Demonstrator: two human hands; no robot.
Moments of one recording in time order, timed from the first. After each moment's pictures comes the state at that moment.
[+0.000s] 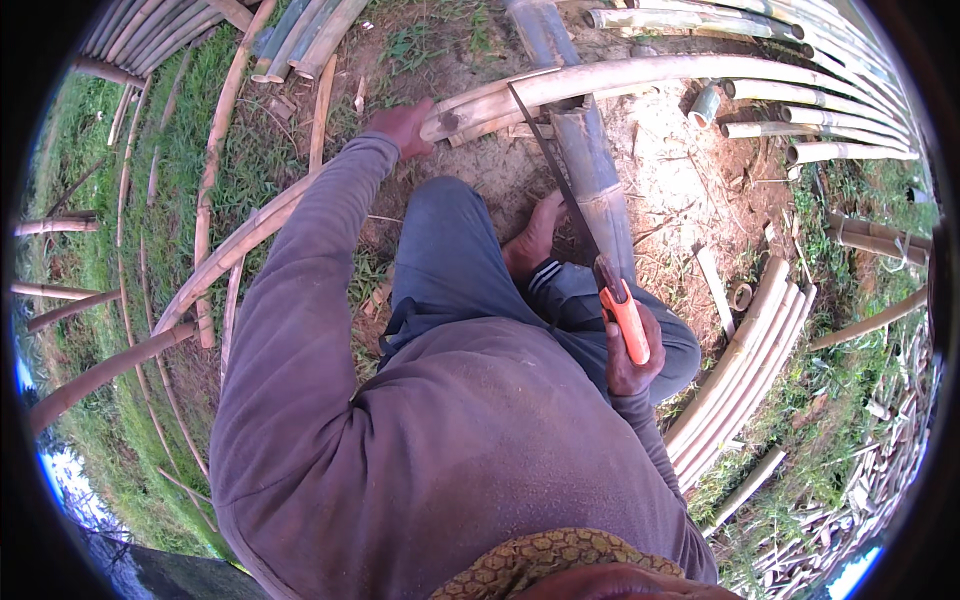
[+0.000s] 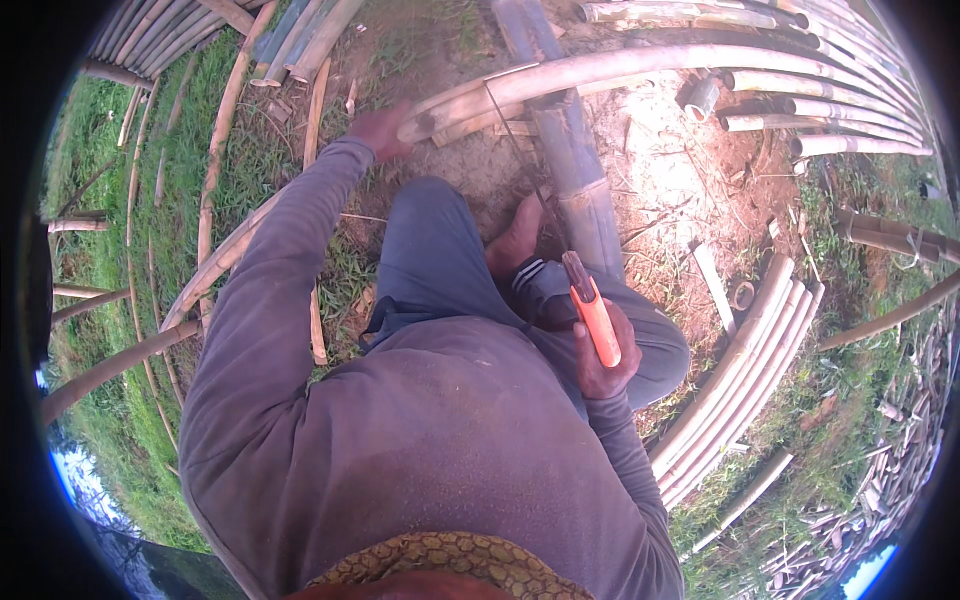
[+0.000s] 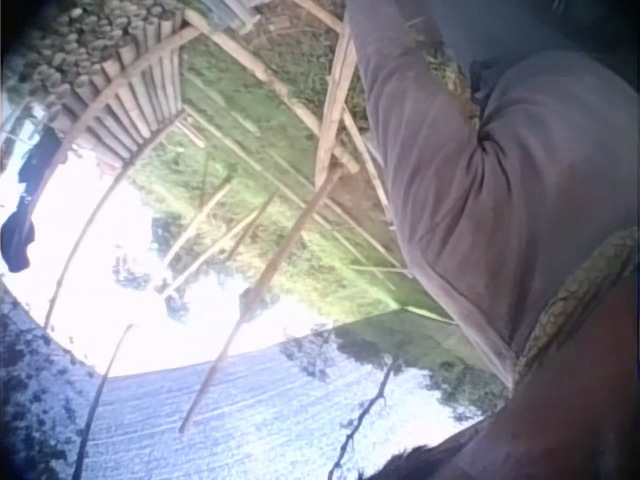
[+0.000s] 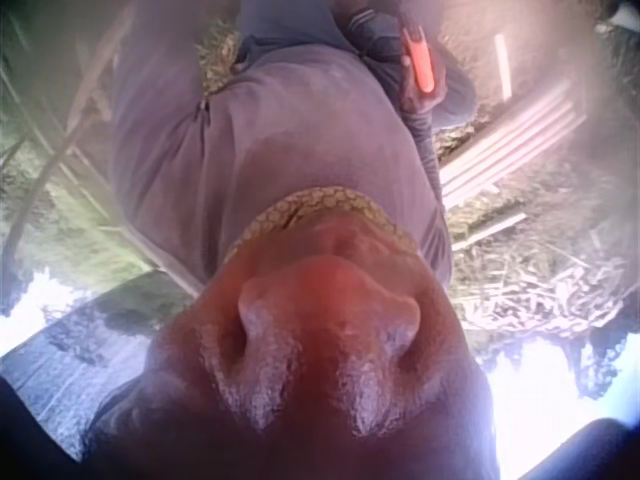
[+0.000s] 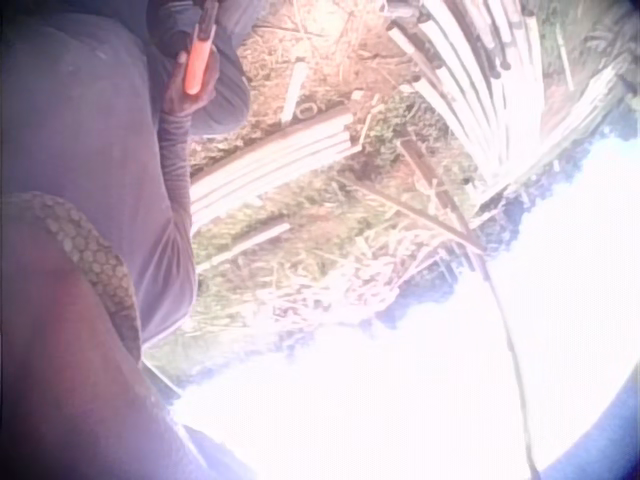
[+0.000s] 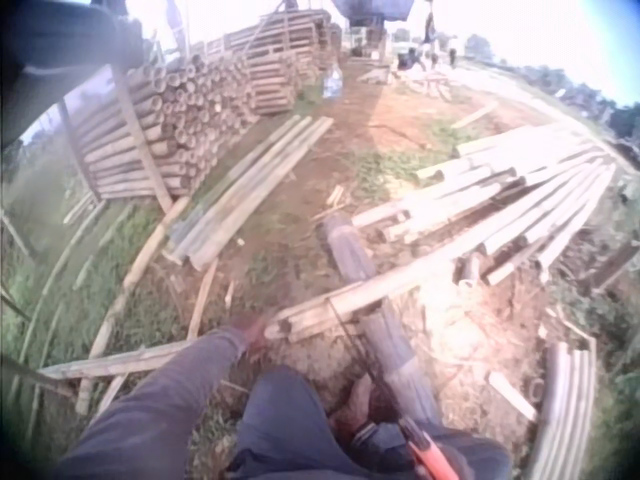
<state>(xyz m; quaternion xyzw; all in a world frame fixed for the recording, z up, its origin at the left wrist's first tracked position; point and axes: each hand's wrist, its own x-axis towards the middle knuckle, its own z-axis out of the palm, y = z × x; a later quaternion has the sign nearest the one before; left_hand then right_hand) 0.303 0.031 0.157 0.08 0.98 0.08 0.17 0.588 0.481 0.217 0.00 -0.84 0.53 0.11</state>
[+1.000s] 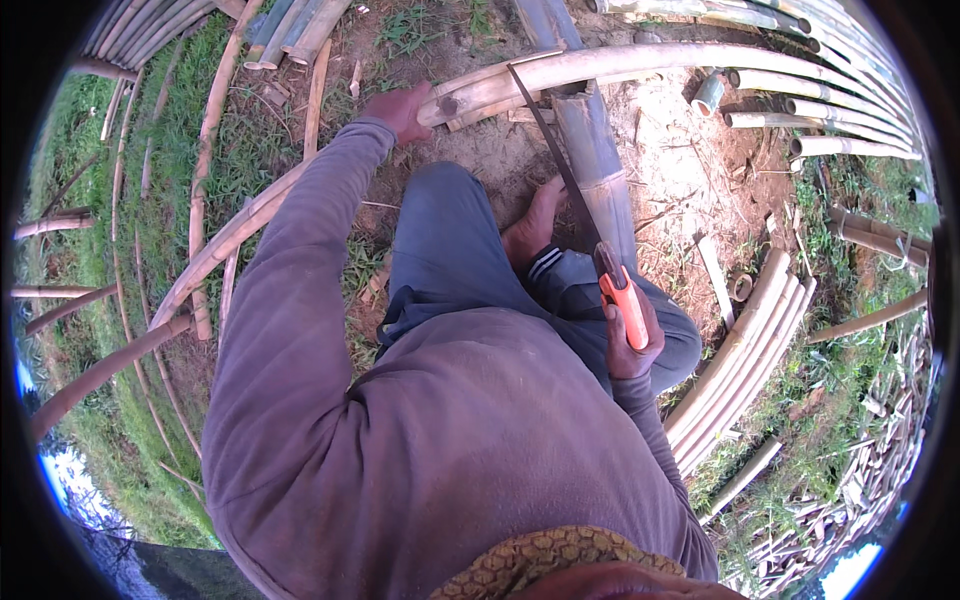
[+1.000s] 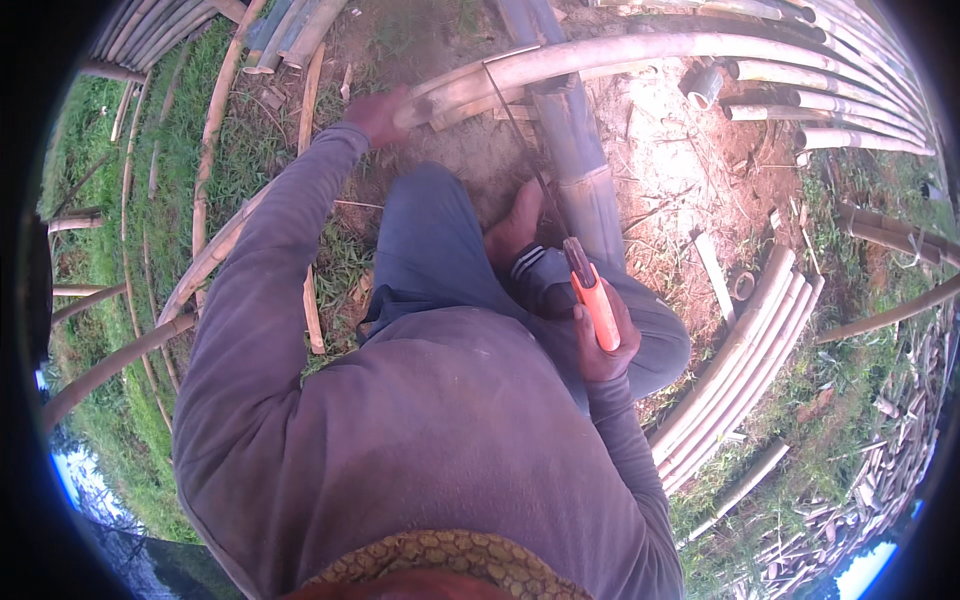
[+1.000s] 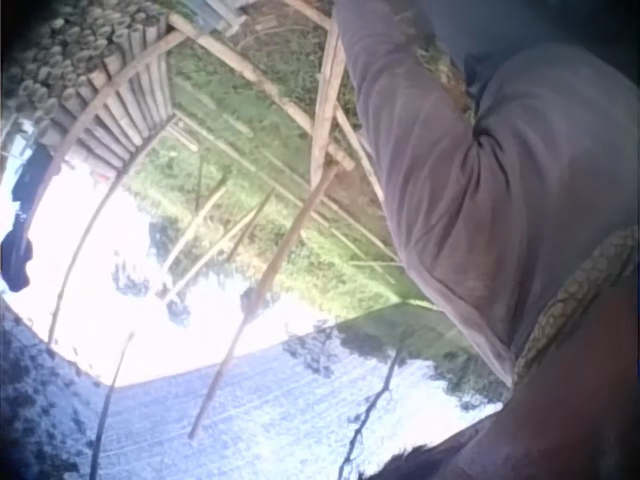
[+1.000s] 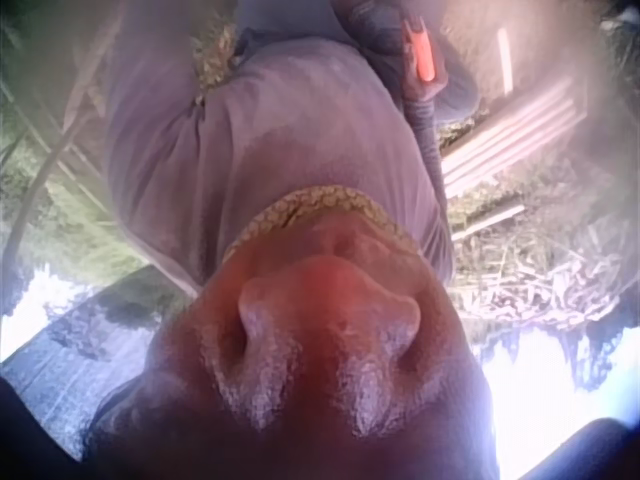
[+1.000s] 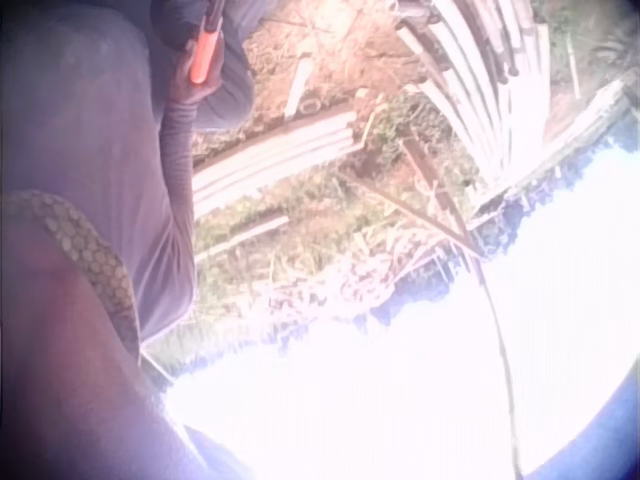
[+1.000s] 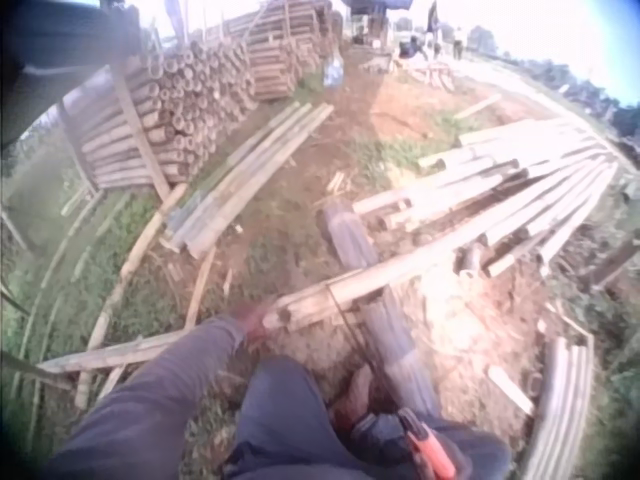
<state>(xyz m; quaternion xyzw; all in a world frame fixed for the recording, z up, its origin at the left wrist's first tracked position) 0.304 0.019 0.128 0.09 0.98 0.09 0.14 0.576 0.475 0.219 -0.02 -0.83 0.55 0.07</state>
